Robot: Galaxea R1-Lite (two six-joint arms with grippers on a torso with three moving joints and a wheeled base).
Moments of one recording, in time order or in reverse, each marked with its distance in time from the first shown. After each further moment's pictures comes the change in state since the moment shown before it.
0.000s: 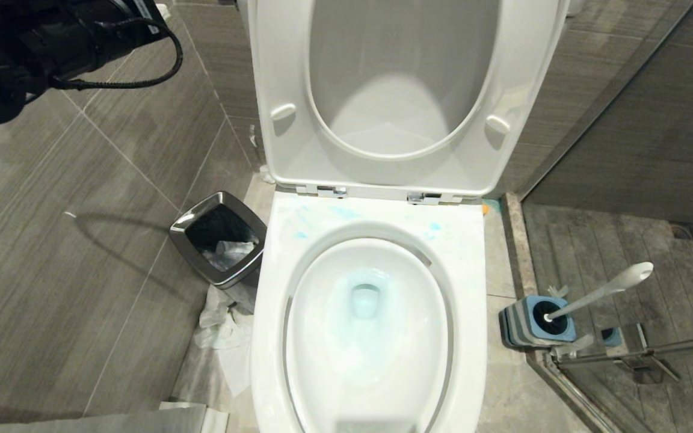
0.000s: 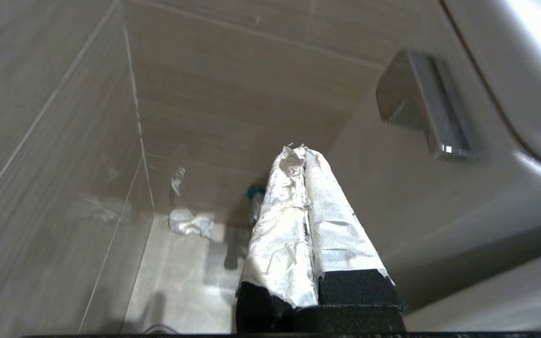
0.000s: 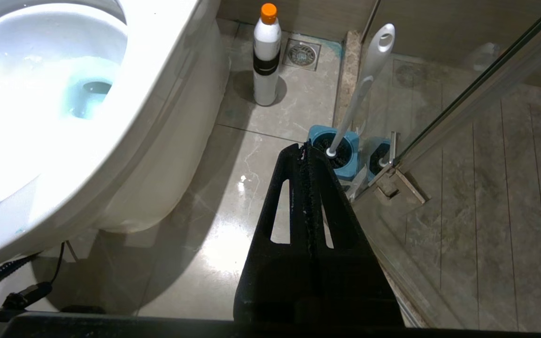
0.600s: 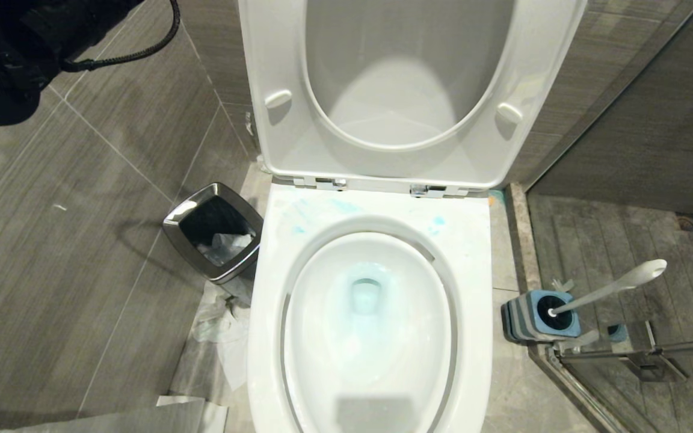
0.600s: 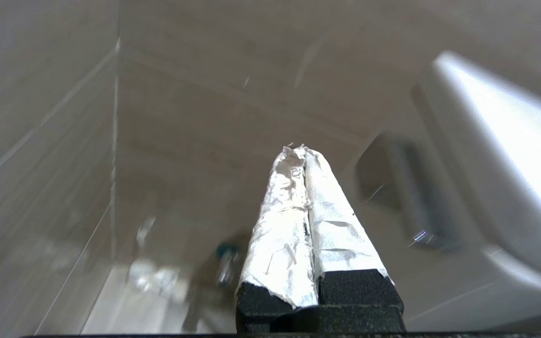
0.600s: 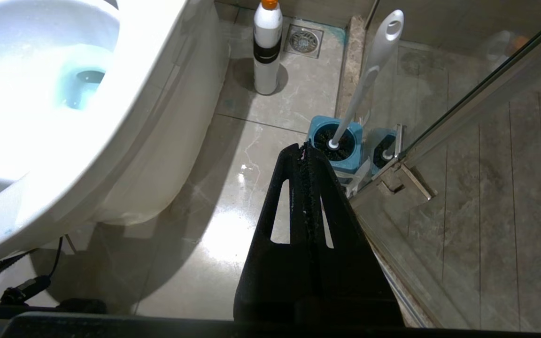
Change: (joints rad) left arm -0.042 0.004 -0.002 -0.219 0.074 -0.110; right arm 0.000 0.000 0.000 0.001 0.000 0.000
